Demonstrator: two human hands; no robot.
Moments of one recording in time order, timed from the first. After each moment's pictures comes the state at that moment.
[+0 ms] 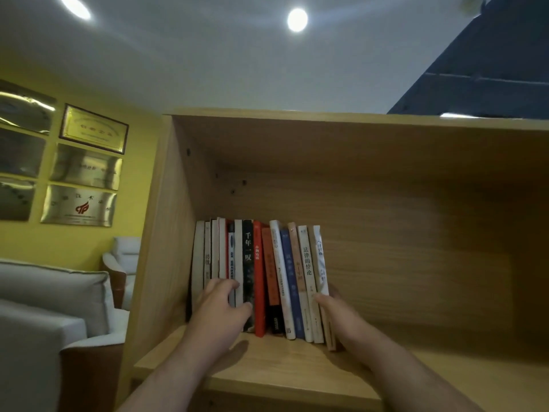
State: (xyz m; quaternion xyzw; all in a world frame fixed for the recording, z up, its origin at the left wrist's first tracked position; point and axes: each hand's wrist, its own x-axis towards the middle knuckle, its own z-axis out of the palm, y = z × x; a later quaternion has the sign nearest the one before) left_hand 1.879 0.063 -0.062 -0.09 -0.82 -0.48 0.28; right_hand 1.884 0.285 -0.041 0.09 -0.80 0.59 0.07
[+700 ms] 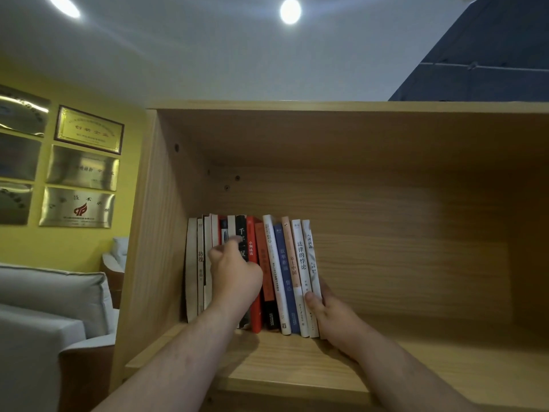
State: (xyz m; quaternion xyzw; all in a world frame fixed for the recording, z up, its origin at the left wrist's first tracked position) left_hand 1.854 0.101 -0.015 -0.04 -0.76 -0.56 0.33; right_hand 1.859 0.296 -0.059 0.14 -0.86 0.47 0.14
